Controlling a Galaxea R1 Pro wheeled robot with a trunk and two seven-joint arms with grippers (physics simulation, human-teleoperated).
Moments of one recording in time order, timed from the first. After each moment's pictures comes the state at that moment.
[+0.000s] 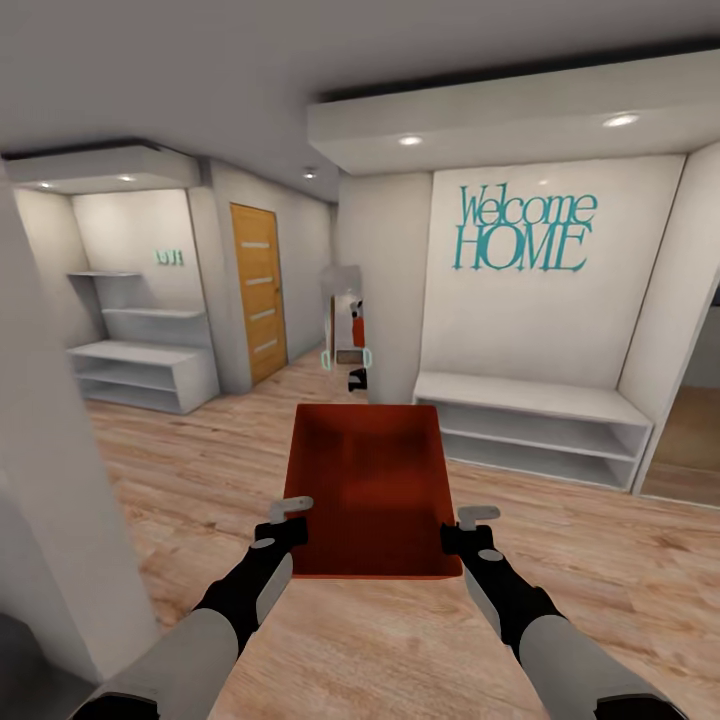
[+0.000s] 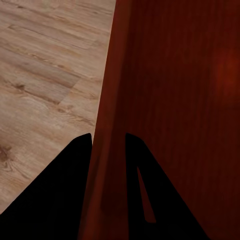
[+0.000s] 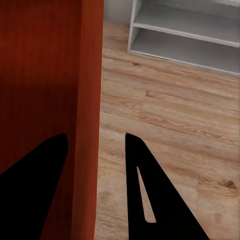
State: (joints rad) left arm -0.71 -0.16 -0.07 -0.46 0.15 0.10 0.26; right arm -0.70 0.04 0.06 -0.40 0.02 0.02 -0.11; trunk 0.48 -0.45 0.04
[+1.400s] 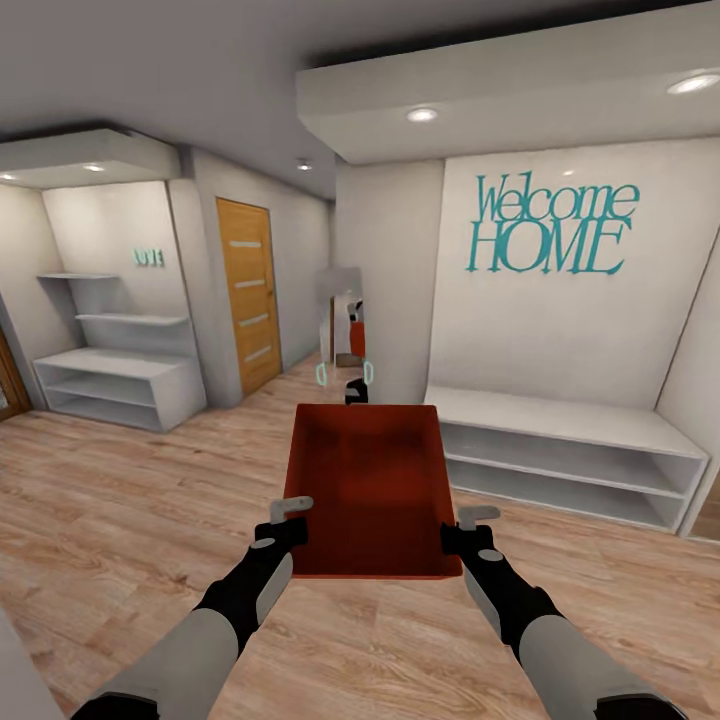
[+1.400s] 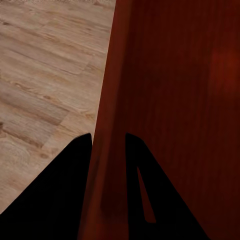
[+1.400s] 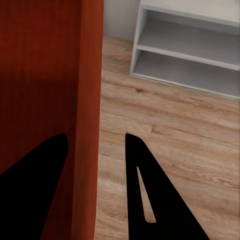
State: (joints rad) left arm -0.71 -0.16 -0.07 -0.46 0.15 0.10 0.26; right arm -0.70 0.04 0.06 -0.40 0.02 0.02 -0.11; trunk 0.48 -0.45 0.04
